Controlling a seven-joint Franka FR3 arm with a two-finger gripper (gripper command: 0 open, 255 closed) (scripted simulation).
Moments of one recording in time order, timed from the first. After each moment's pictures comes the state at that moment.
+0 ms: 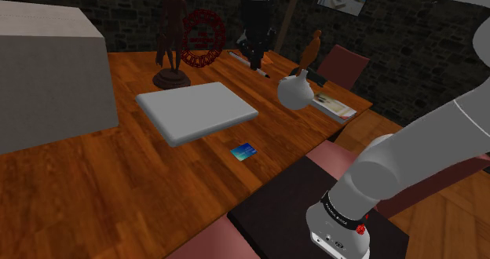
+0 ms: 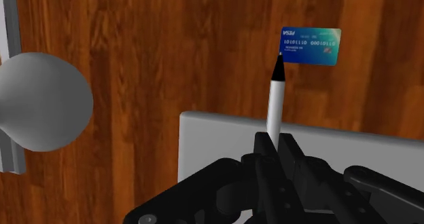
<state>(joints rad) -0.04 -0.32 0.43 -1.93 -0.10 1.47 0.38</state>
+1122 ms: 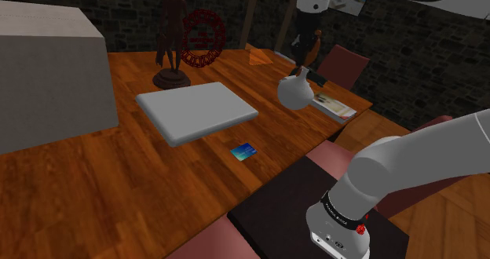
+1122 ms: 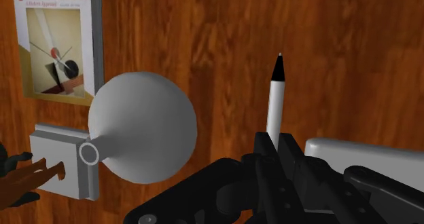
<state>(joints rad) -0.15 -0.52 0.11 -2.15 -0.22 1.58 -0.03</state>
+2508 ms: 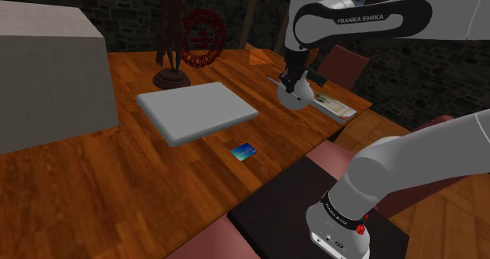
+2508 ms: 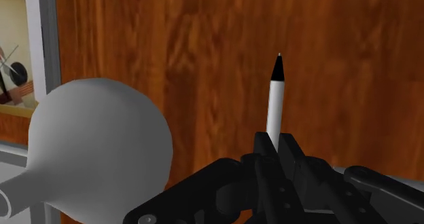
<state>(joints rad) -0.15 -0.52 0.09 -2.43 -0.24 1.85 0.02</state>
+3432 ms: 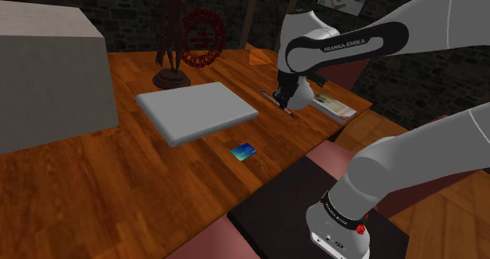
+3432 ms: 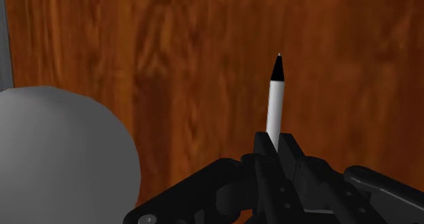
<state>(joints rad) -0.16 -0.46 0.10 -2.57 -0.26 2.05 0.07</state>
